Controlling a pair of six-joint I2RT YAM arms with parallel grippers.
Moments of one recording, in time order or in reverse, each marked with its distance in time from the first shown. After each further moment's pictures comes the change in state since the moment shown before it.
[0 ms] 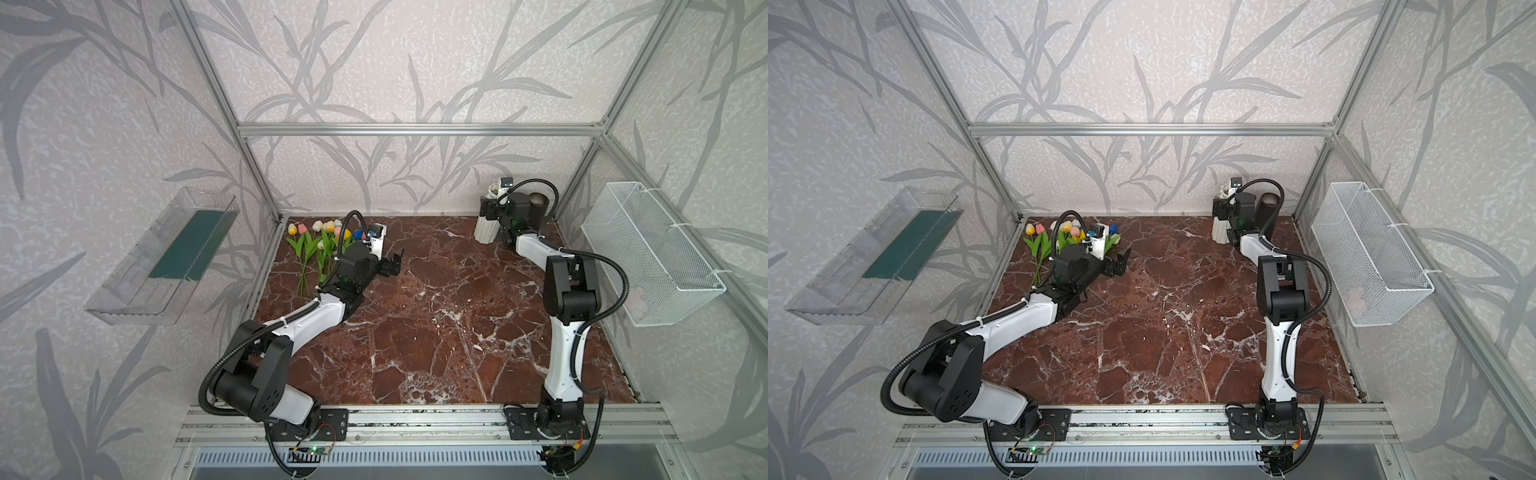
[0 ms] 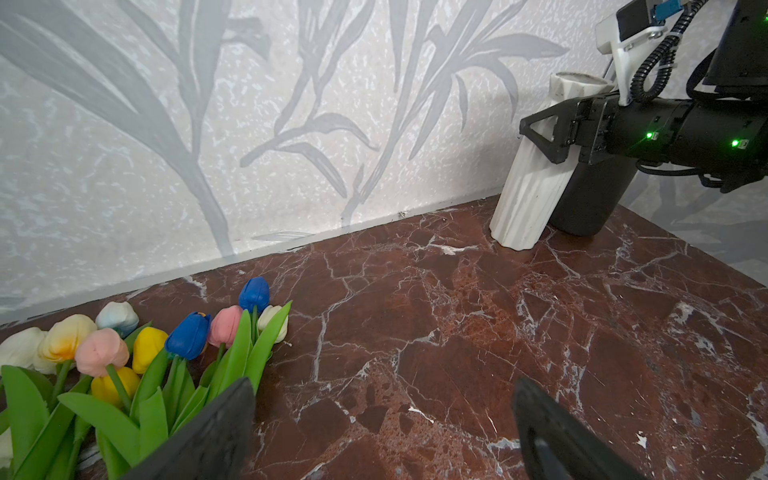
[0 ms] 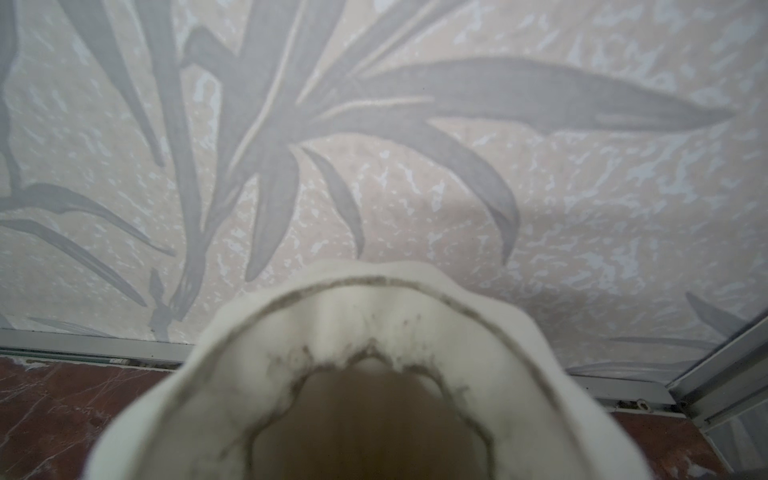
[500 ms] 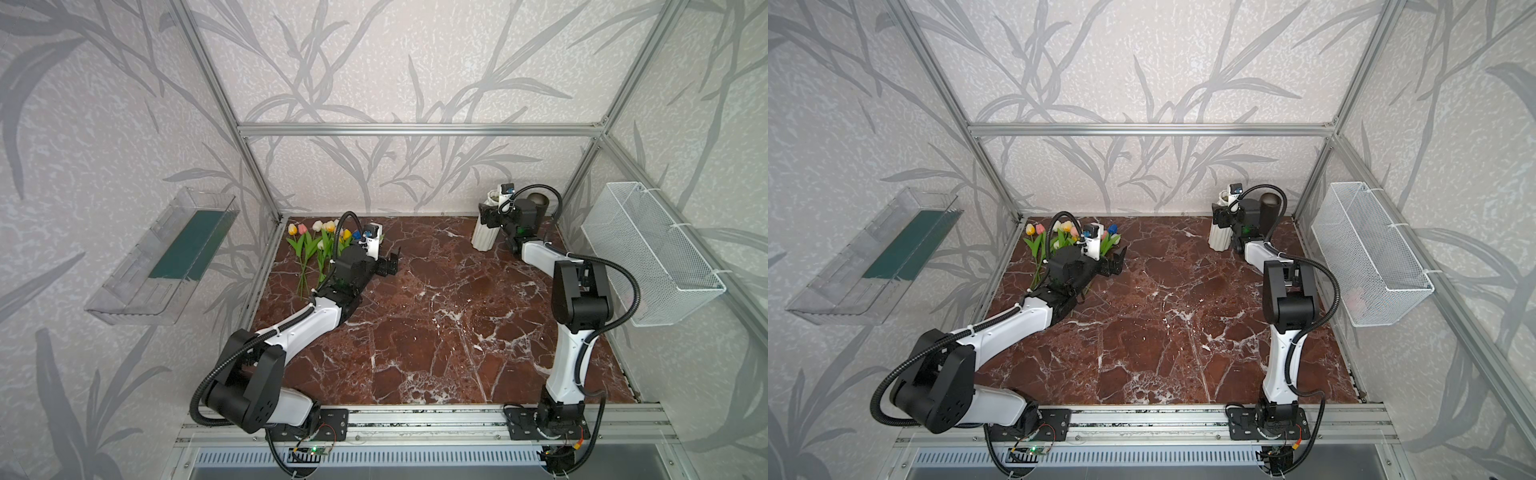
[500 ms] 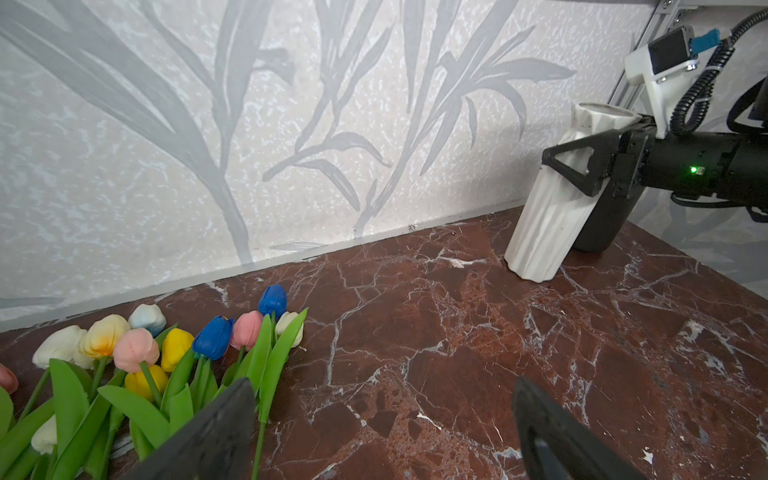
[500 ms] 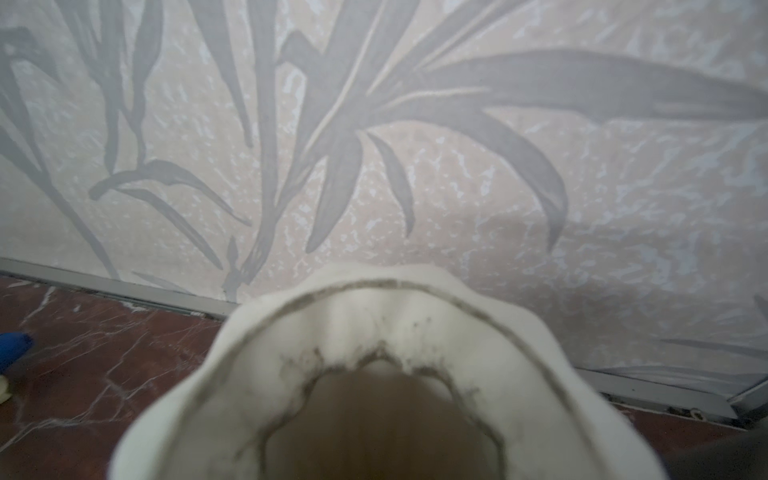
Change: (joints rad) left arm 0.001 -0.069 -0.034 0.000 -0.040 -0.009; right arm 0.000 -0.154 -0.212 0.028 -0.200 0.004
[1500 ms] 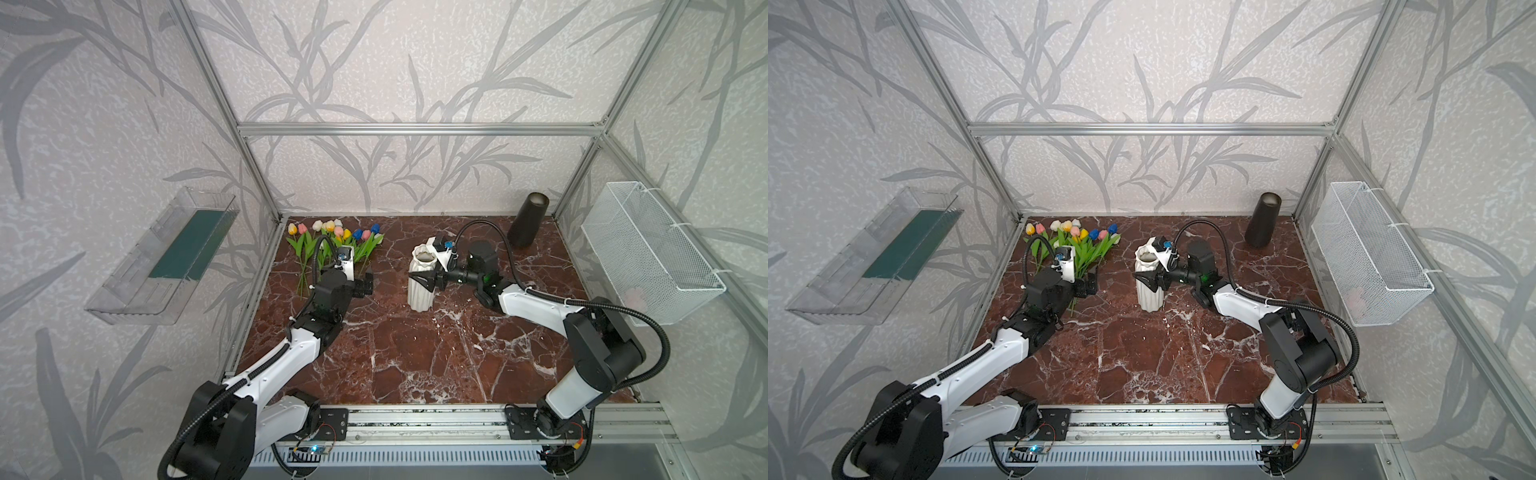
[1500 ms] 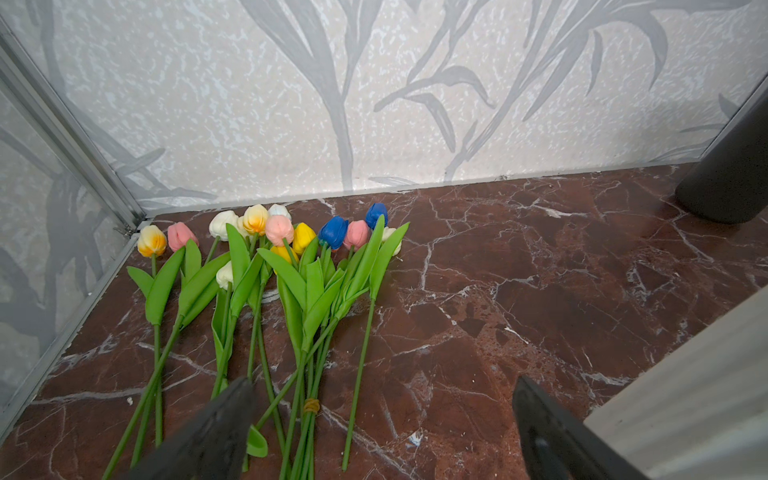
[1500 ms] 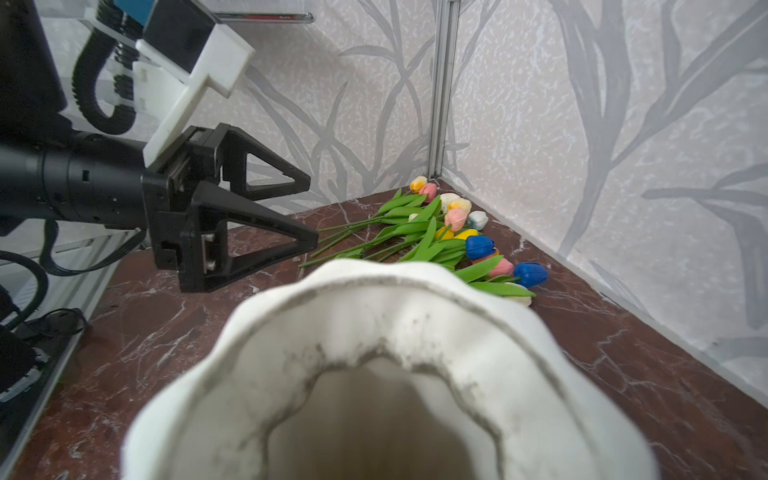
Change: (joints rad) left arm 0.068 -0.270 -0.239 -0.156 -0.182 -0.027; right arm 0.457 -0.401 -0.489 0.099 -0.442 -0.118
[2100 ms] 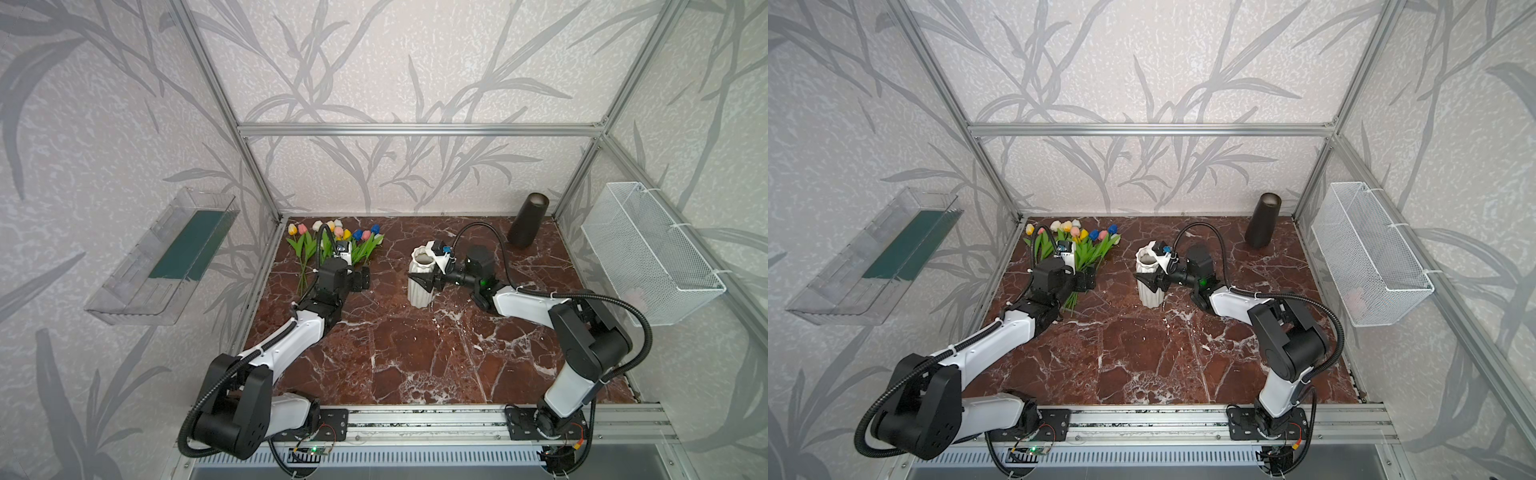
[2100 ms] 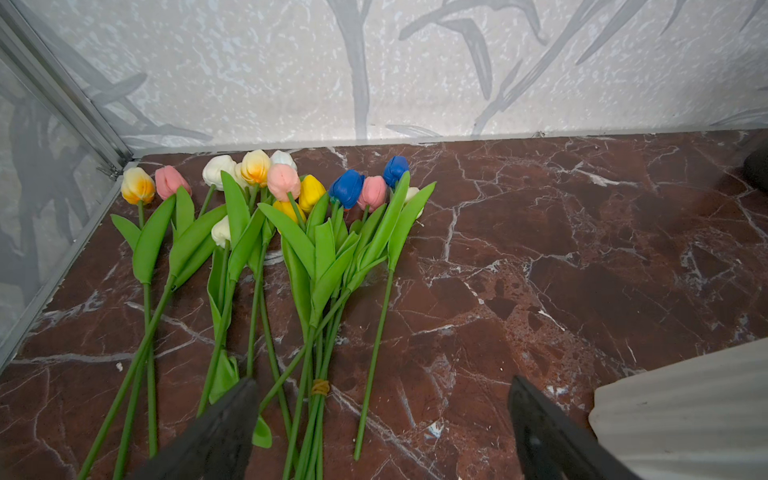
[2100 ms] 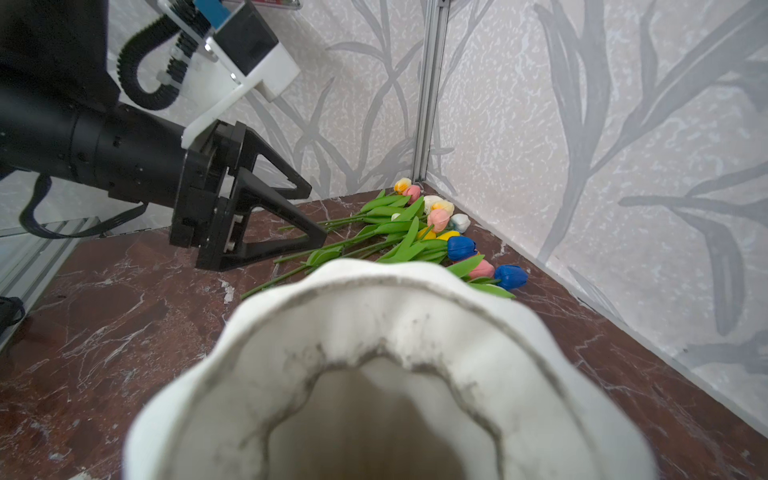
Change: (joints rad) left arm 0.078 0.148 0.109 -0.102 0.054 -0.045; right arm -0.003 0.090 -0.028 0.158 0.016 -0.027
